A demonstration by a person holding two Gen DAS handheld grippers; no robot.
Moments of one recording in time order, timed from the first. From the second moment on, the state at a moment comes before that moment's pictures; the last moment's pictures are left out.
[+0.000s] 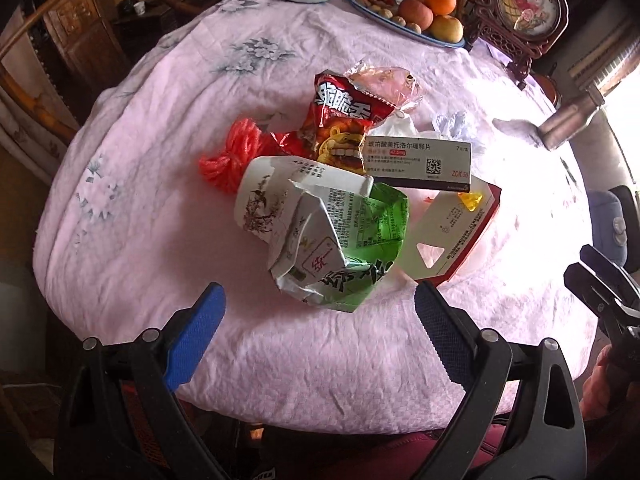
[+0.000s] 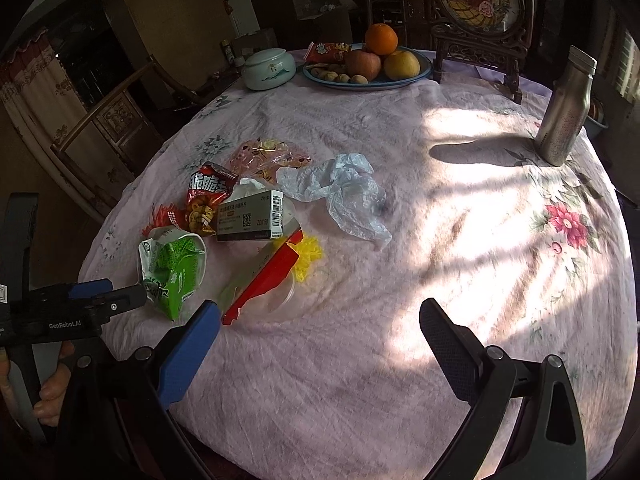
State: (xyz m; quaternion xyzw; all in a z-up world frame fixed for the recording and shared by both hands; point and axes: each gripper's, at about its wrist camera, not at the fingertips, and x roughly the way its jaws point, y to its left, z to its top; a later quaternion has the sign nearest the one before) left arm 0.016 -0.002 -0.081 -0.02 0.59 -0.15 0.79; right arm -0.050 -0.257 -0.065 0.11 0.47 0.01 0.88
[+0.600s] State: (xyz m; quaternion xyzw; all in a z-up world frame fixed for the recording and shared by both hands) left arm 0.070 0.028 -0.064 -0.13 0.56 -0.08 0.81; right arm -0.050 -0.271 -0.071 0.12 0.47 0.03 0.87
